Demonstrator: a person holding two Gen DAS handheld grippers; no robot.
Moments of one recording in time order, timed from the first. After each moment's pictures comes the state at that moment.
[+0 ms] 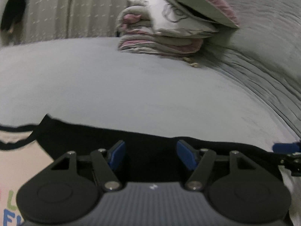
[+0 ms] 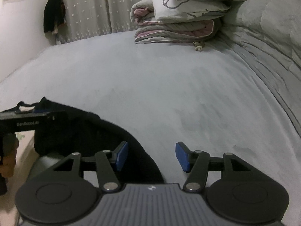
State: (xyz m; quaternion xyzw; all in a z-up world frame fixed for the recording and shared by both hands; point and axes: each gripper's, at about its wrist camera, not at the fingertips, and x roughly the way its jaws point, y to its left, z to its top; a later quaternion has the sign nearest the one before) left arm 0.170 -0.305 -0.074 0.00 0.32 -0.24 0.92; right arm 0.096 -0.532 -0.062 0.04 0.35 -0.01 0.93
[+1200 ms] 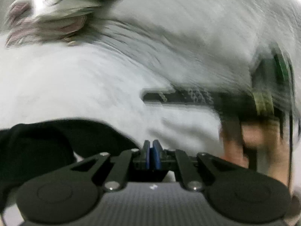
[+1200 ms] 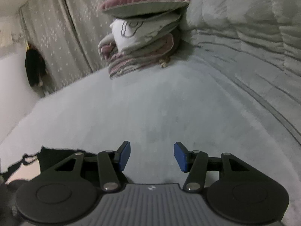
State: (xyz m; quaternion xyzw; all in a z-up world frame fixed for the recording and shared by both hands) left arm 0.100 -0.402 -0.051 -0.02 0.35 -0.52 0.78; right arm 0.040 -0.597 -0.046 0.18 0.26 -0.07 0.95
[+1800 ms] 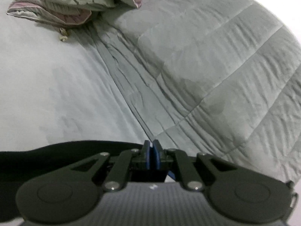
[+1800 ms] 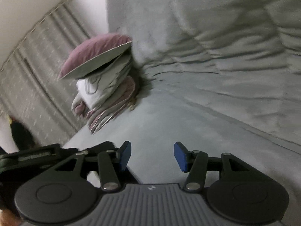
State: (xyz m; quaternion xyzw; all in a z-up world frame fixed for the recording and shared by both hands) left arm 0.146 -0.506 -0.020 -0.17 0.38 -0.52 0.75; right arm -0.015 -0.653 -0.036 0.34 0.13 -0.18 0.91
